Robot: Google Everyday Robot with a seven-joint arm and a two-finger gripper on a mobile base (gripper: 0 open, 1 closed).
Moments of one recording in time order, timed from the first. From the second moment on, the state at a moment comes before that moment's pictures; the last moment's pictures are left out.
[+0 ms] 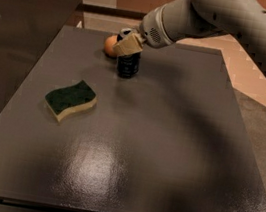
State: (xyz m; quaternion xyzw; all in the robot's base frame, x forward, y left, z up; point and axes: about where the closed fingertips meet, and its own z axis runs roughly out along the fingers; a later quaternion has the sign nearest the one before) arm 0.658 0.036 0.925 -0.52 0.73 0.19 0.40
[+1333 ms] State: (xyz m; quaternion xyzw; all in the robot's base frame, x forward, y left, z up) arm 0.714 0.011 0.911 -0.47 0.76 0.20 0.40
